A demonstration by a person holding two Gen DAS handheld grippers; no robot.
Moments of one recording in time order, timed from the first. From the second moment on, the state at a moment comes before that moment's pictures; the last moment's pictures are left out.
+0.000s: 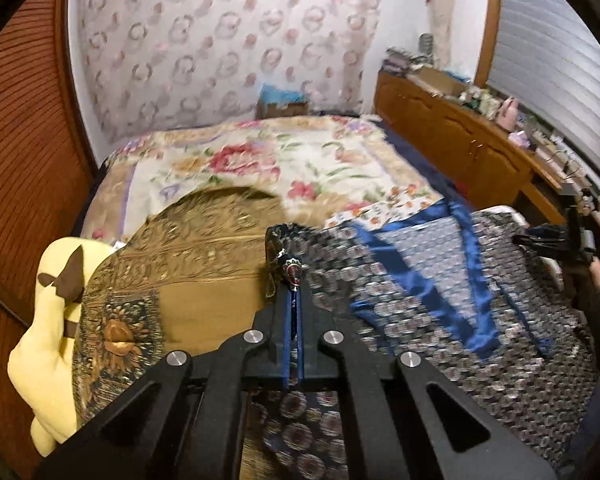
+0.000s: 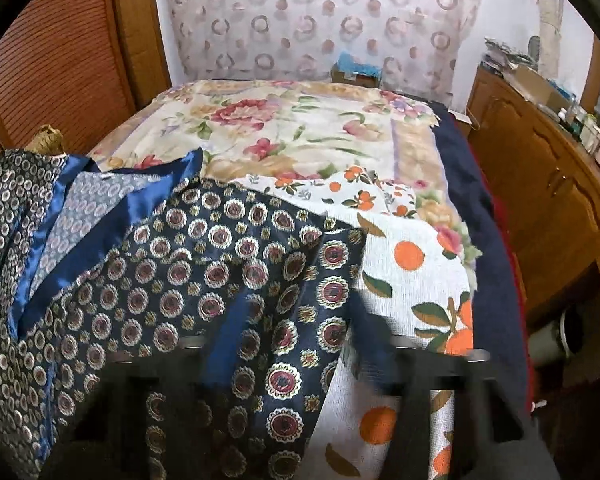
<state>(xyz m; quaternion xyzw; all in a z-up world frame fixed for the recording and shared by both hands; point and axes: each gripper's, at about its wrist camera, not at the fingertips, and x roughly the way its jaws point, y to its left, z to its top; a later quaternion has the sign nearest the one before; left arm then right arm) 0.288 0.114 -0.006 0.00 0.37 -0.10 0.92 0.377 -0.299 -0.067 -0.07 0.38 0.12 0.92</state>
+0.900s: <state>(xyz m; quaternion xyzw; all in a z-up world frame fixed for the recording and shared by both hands) 0.059 0.128 0.006 -0.06 0.28 -0.11 0.95 0.090 -0.303 -0.016 -0.05 0.21 0.15 0.96</state>
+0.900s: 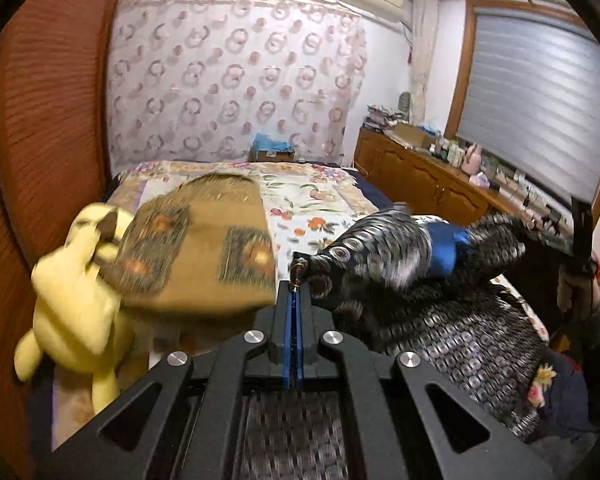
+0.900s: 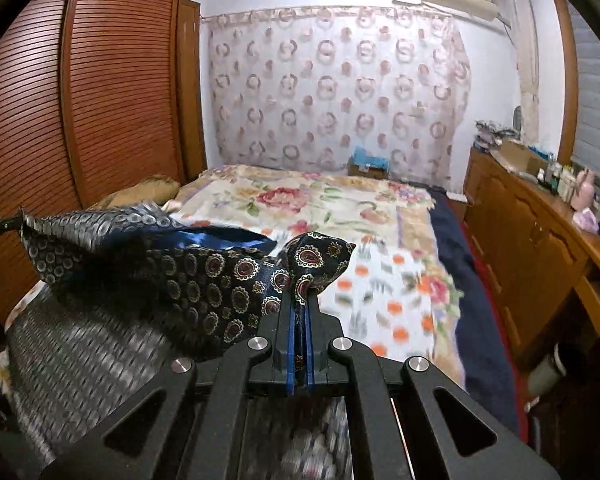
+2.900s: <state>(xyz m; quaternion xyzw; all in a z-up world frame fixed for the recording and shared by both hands) 0.090 0.131 -0.071 -0.01 0.37 -0.04 0.93 0.083 -0.312 -0.040 -0.03 0.31 0.15 0.94</state>
